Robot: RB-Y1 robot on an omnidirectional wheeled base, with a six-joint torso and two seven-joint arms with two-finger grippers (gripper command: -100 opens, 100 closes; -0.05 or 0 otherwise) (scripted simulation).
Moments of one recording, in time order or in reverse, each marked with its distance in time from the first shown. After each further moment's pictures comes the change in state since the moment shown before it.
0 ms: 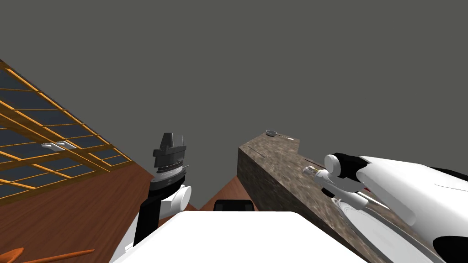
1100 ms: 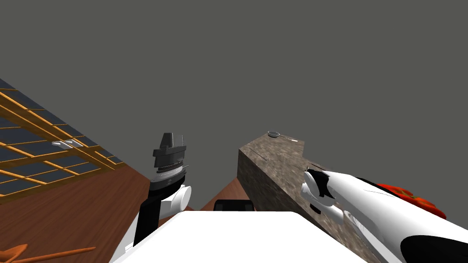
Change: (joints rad) left arm 0.000 0.000 0.000 0.000 0.000 0.000 0.000; right arm 0.274 -0.298 -0.004 0.170 -0.005 0.078 -0.116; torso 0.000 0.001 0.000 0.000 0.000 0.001
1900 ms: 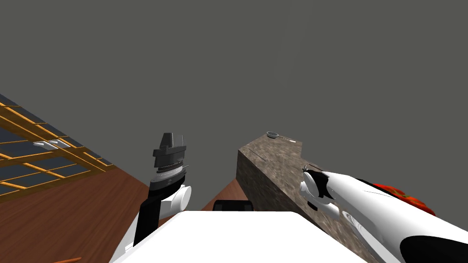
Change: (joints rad) left arm 0.000 0.000 0.000 0.000 0.000 0.000 0.000; right arm 0.010 -0.009 -0.016 0.052 0.016 -0.016 0.029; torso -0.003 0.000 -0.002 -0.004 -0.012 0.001
